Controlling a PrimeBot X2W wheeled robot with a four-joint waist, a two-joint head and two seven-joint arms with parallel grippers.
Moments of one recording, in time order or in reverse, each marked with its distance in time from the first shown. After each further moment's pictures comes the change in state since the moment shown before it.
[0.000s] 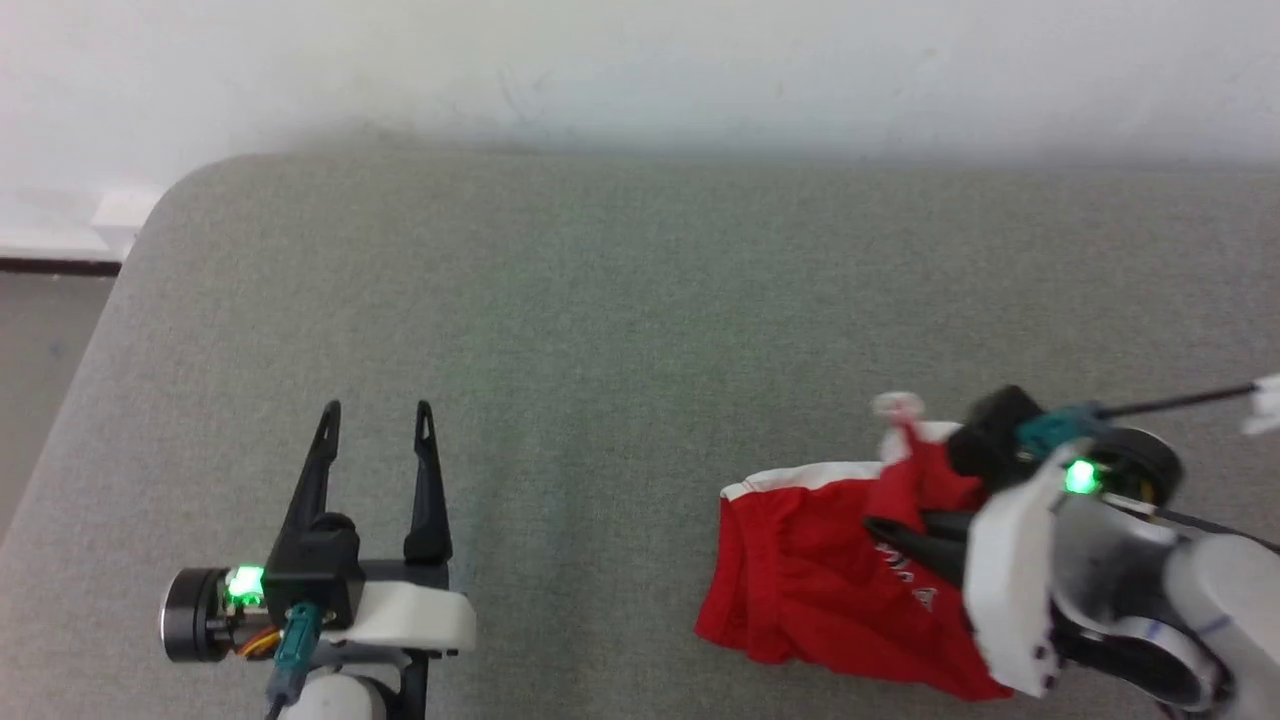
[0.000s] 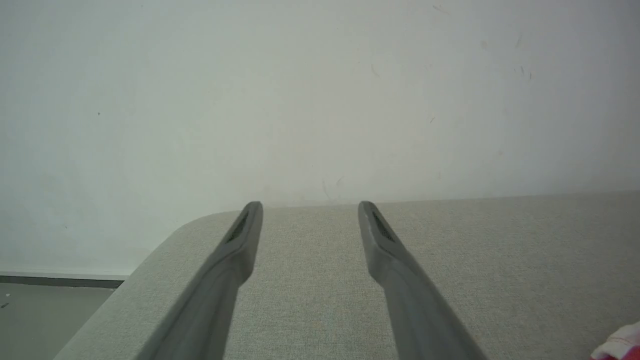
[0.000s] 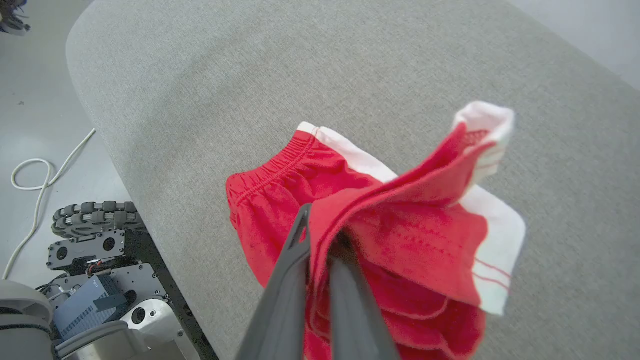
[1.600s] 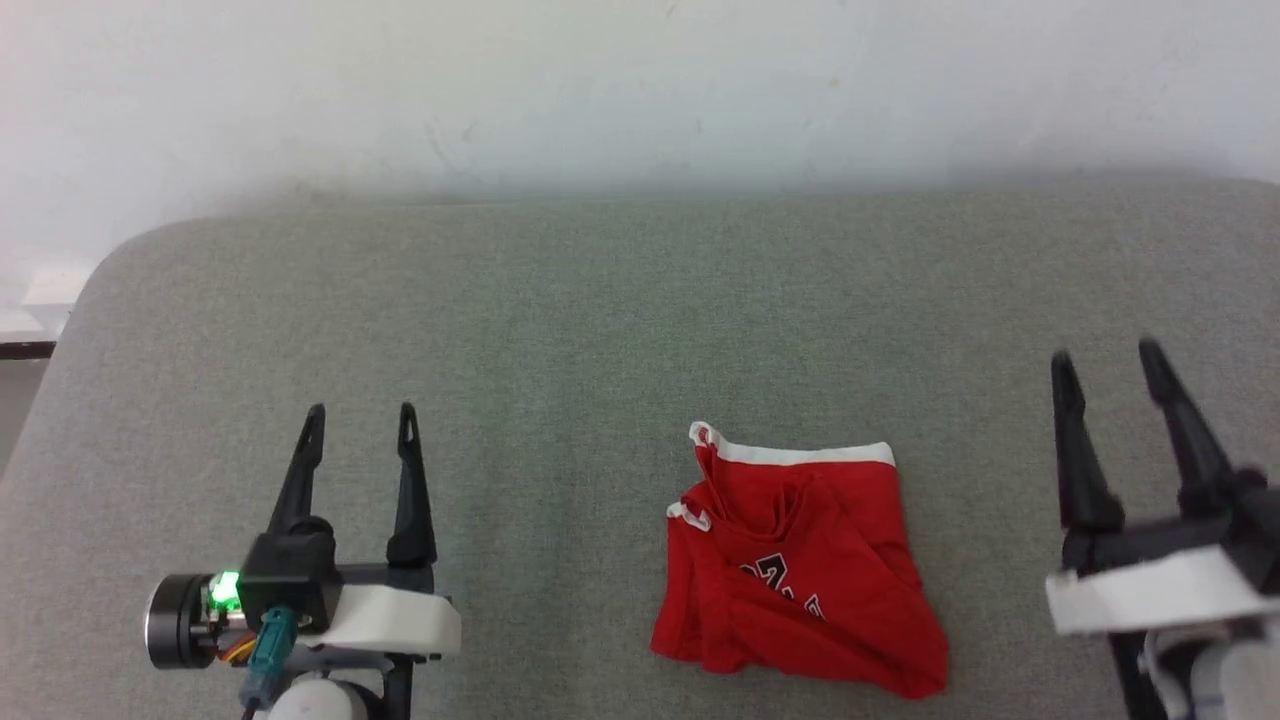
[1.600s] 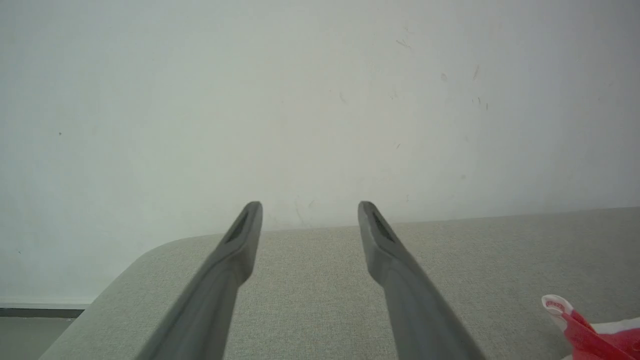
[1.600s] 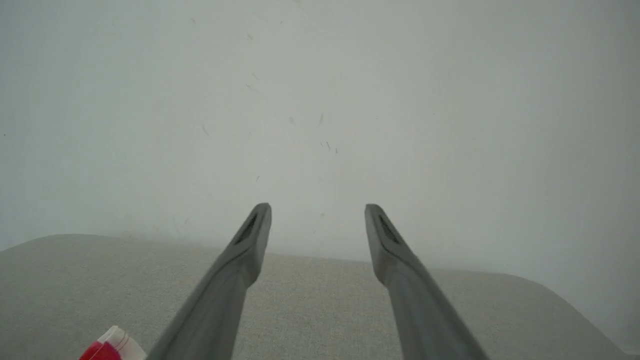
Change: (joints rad) left arm -0.006 -0.019 0.052 0.000 -0.003 -0.046 0.000; right arm 0.270 0.530 -0.667 0.157 -0.661 0.000 -0.870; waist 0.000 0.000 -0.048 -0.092
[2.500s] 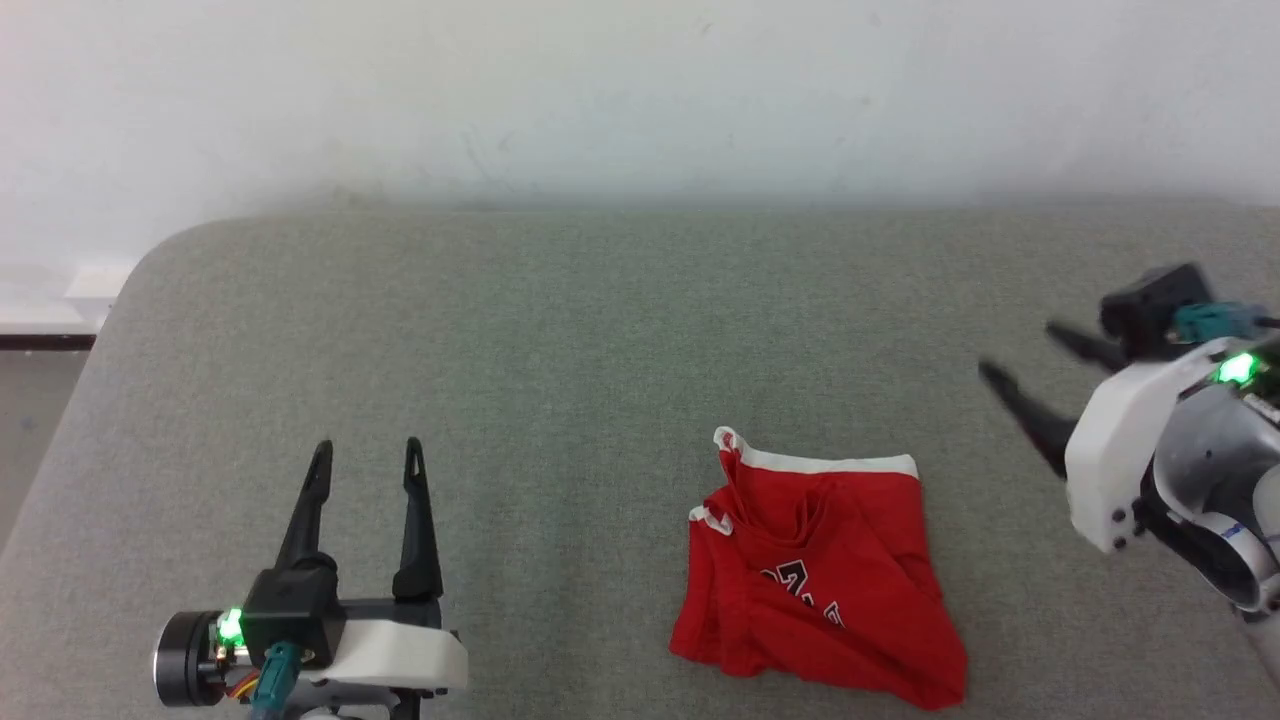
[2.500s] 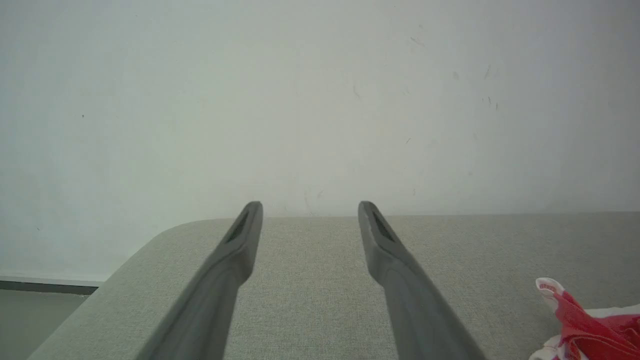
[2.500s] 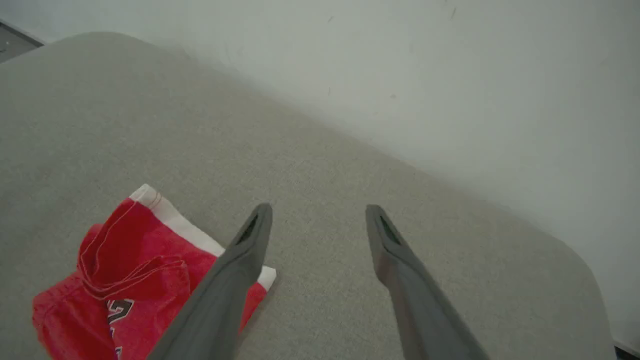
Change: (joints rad) left arm 0.073 -0.026 0.012 -0.032 -0.006 -0.017 0.000; right arm -0.290 -0.342 0.316 0.059 0.294 0.000 0.658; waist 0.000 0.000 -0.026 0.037
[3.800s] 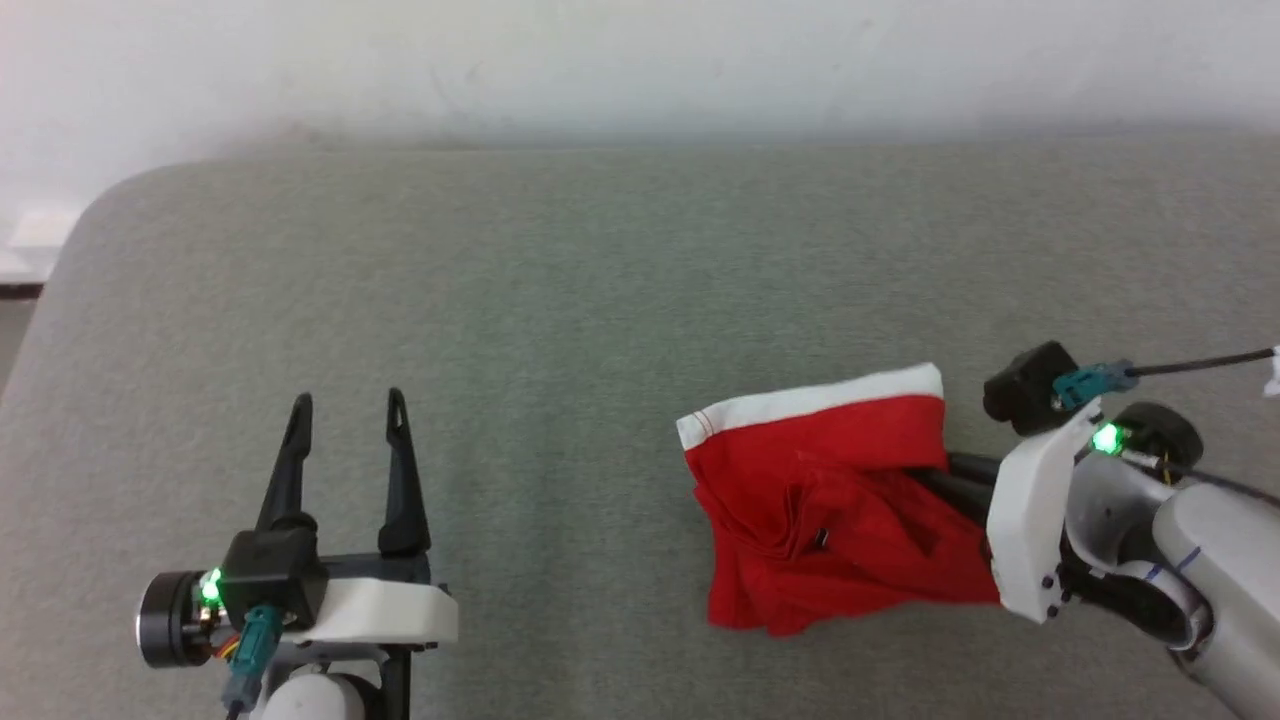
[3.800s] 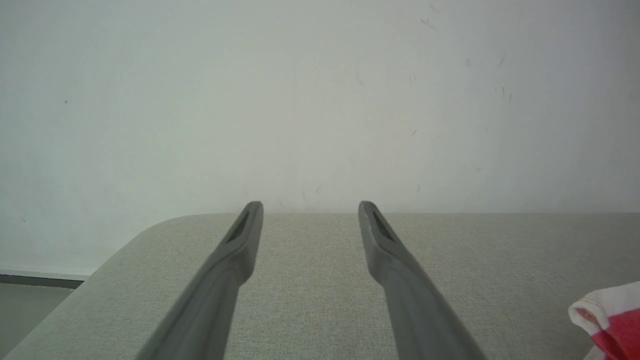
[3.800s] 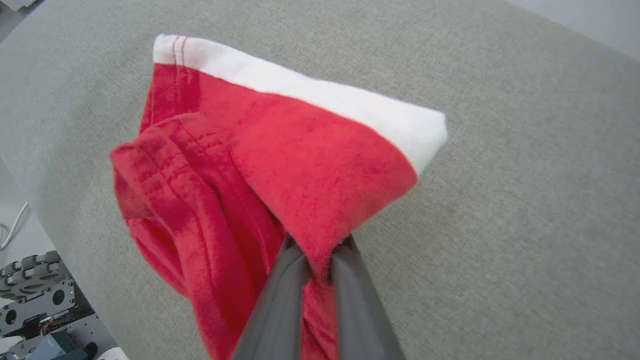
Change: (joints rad) left arm -0.072 -0.015 0.020 -0.003 0.000 0.000 0.000; right arm -0.144 -0.134 0.503 0.153 0.417 0.001 -0.044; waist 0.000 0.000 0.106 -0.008
